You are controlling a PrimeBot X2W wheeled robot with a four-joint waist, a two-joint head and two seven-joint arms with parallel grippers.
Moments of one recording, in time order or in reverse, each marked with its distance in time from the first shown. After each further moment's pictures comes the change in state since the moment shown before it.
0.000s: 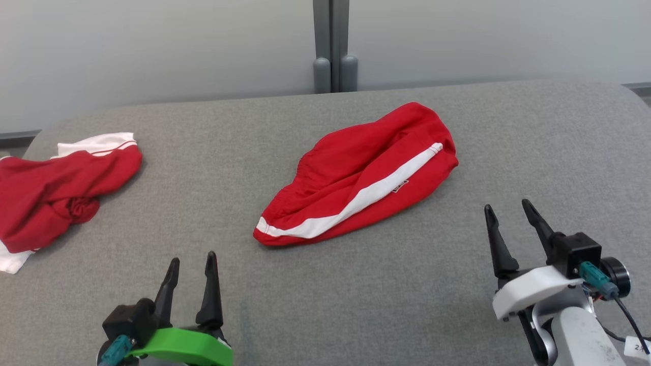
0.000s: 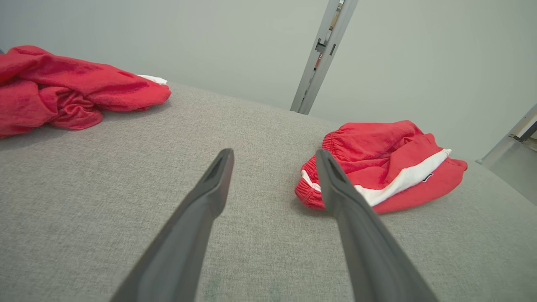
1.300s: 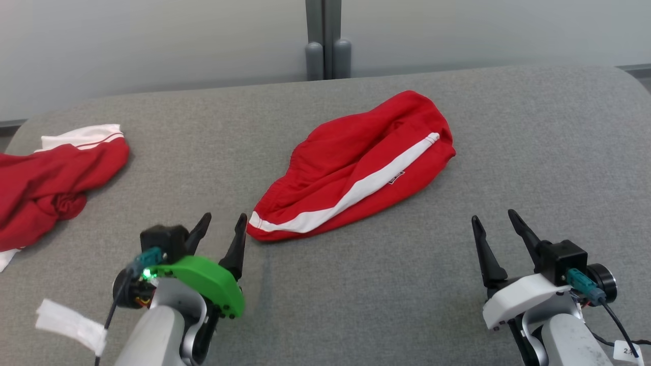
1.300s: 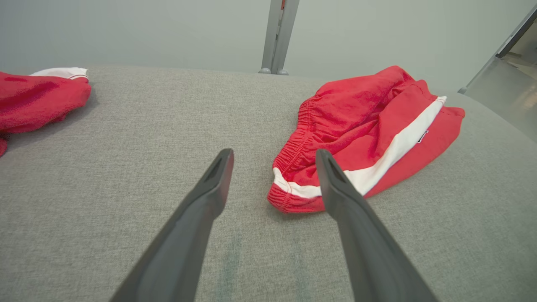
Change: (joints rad) left arm -0.238 0.072 -0.146 0.130 -0.018 -0.009 0.228; right arm 0.031 0.000 0.043 0.005 0.019 0.000 0.000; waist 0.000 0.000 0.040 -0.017
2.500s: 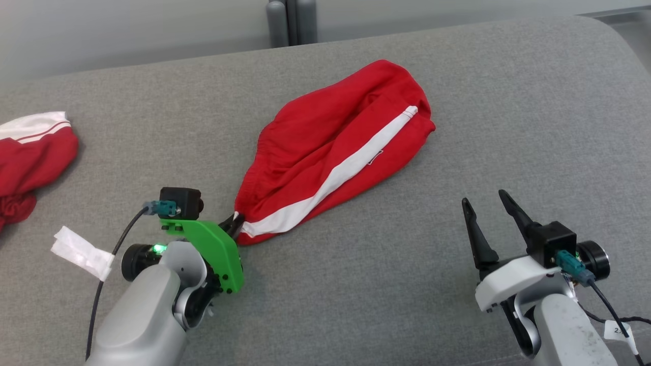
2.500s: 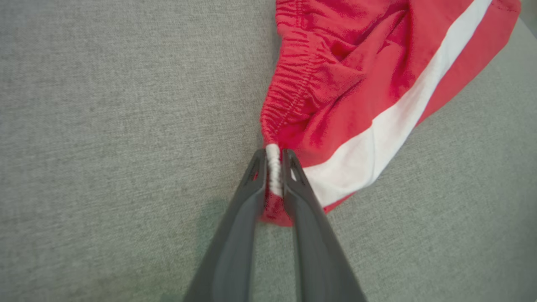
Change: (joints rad) left arm -0.262 0.108 -0.280 0.239 -0.316 -0.003 0.246; right arm -0.064 0.000 0.026 0.017 -0.037 0.000 0.000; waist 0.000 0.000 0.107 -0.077
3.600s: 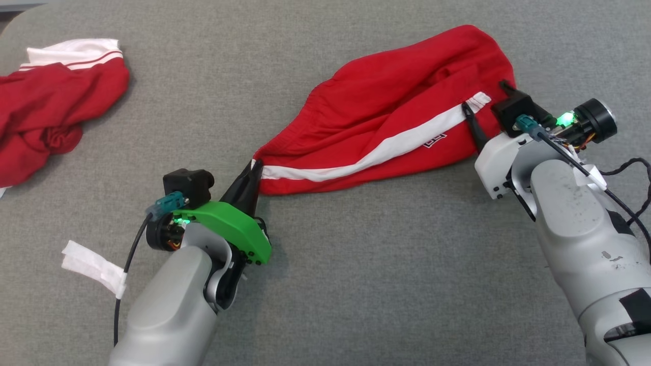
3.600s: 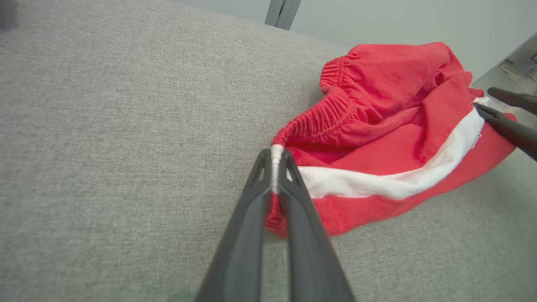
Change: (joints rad) left arm -0.054 -0.097 -0.003 0.017 0.018 0.004 -0.383; right arm -0.623 -0.081 0.069 0.578 -0.349 0.000 0.044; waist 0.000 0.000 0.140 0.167
